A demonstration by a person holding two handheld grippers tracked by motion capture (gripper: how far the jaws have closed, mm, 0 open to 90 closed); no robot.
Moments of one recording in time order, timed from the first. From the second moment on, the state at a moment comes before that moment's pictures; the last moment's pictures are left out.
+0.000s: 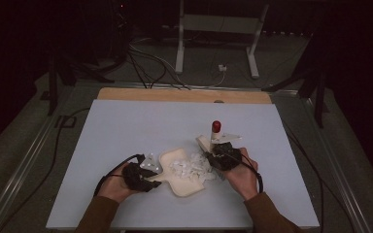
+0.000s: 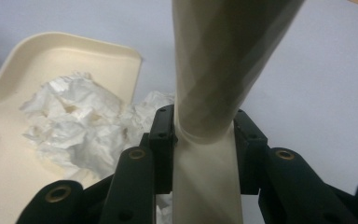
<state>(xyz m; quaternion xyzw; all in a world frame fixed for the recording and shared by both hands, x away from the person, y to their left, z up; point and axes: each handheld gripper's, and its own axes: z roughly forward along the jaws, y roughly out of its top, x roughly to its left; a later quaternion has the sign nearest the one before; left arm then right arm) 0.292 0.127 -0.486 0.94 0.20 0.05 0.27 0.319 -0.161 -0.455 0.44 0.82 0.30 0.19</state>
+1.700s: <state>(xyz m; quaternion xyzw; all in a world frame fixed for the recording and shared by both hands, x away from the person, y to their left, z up) 0.292 0.123 -0.488 0.93 0.21 0.05 0.28 0.304 -0.115 -0.447 0.39 0.85 0.32 0.16</state>
